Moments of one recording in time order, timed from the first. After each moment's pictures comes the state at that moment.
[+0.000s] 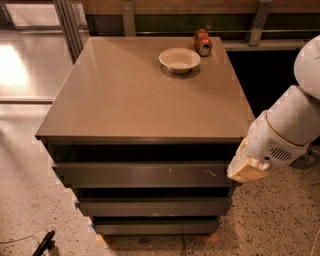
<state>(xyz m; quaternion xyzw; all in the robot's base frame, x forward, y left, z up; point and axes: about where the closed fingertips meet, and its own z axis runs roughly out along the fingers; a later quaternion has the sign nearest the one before) 0.393 -0.169 0.820 -0.59 0.79 0.12 0.10</state>
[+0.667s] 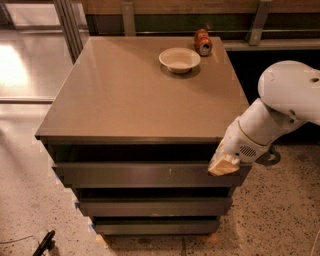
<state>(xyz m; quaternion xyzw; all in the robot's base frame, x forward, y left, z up) 0.448 -0.148 0.758 -0.58 0.79 0.14 0.12</state>
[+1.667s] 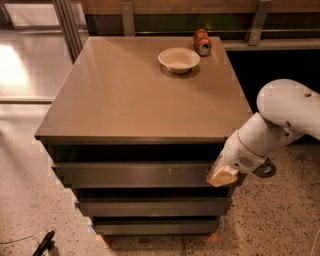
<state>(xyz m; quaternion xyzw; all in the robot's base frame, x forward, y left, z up) 0.435 -0.148 0.721 -0.57 0.79 0.20 0.11</state>
